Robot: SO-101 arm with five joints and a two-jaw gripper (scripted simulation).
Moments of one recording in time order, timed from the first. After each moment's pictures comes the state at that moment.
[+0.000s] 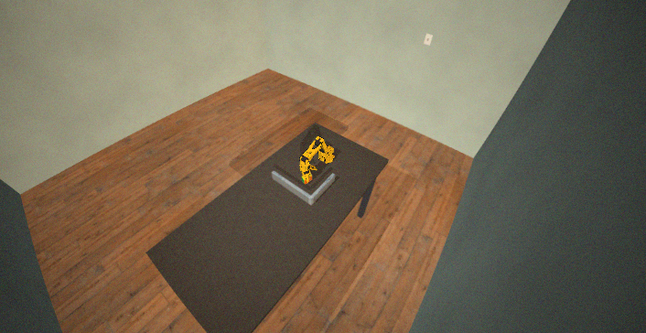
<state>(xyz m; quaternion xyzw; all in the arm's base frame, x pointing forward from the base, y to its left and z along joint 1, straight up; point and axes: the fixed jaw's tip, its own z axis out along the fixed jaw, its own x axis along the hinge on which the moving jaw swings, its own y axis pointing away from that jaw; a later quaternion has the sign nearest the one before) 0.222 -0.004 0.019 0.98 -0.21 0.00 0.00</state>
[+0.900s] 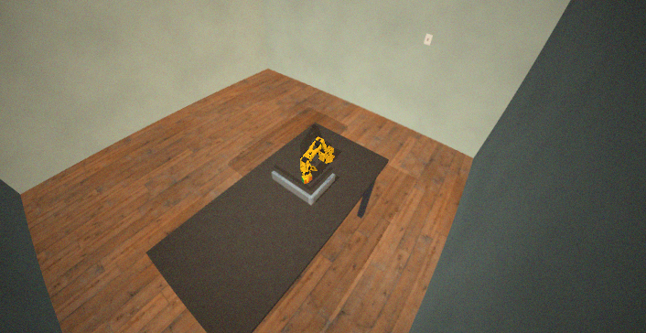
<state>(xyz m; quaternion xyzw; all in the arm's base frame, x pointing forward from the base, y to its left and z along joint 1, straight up) 0.224 0.002 0.018 0.98 -0.20 0.00 0.00</state>
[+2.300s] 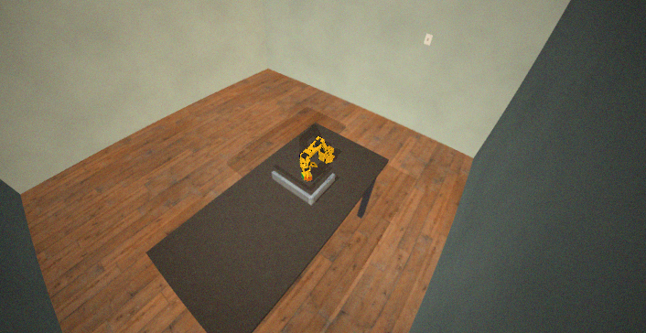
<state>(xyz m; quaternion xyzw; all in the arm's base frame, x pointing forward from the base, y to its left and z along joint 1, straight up) 0.225 0.002 0.056 0.98 -0.20 -0.01 0.00</state>
